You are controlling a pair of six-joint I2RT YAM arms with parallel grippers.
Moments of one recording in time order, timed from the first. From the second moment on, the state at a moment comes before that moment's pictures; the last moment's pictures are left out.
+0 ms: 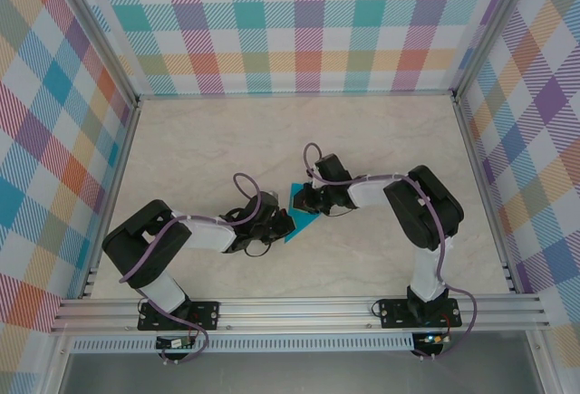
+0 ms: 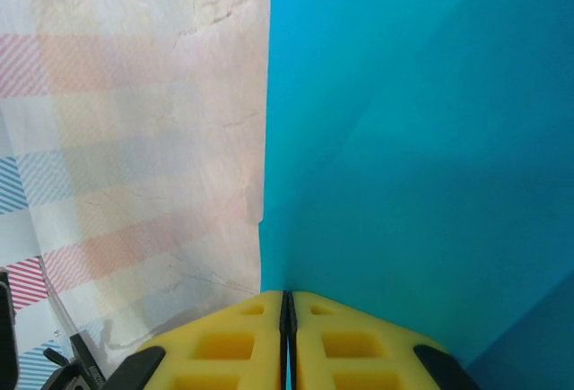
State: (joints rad) left arm -0.78 1.64 0.56 0.28 0.15 -1.10; right arm 0.59 1.92 0.96 0.03 -0.54 0.81
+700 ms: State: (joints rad) left arm -0.78 1.64 0.56 0.28 0.15 -1.08; right arm 0.48 1.99 1.07 -0.06 -0.61 0.81
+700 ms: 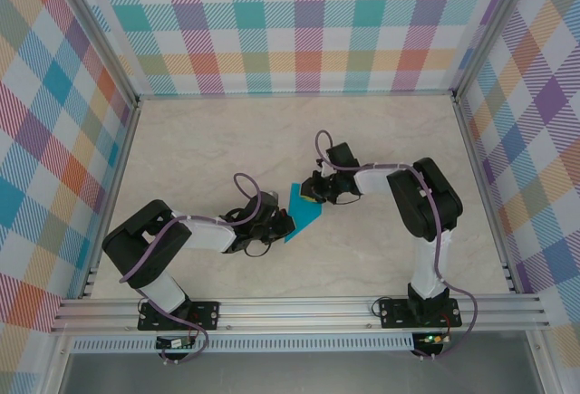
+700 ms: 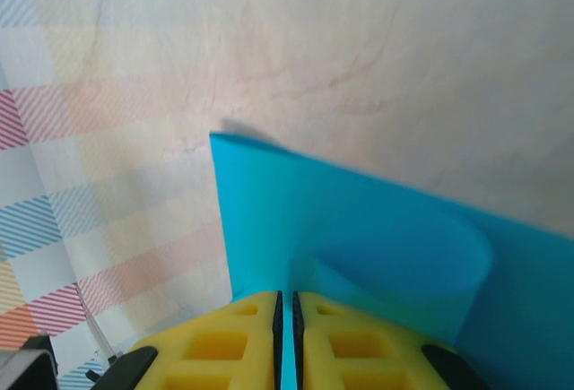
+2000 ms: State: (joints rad) left arm -0.78 1.63 0.55 0.28 0.15 -1.07; right arm 0.36 1.88 1.11 -0.13 -0.56 0.77
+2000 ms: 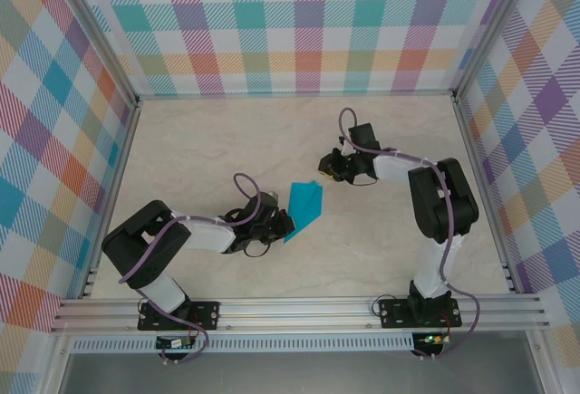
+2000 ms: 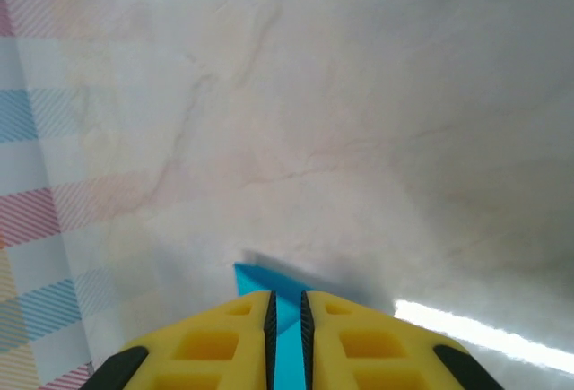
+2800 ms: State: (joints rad) left arm -0.78 1.63 0.56 0.28 0.15 -1.07; right arm 0.65 1.86 0.86 0.09 -0.53 0.94
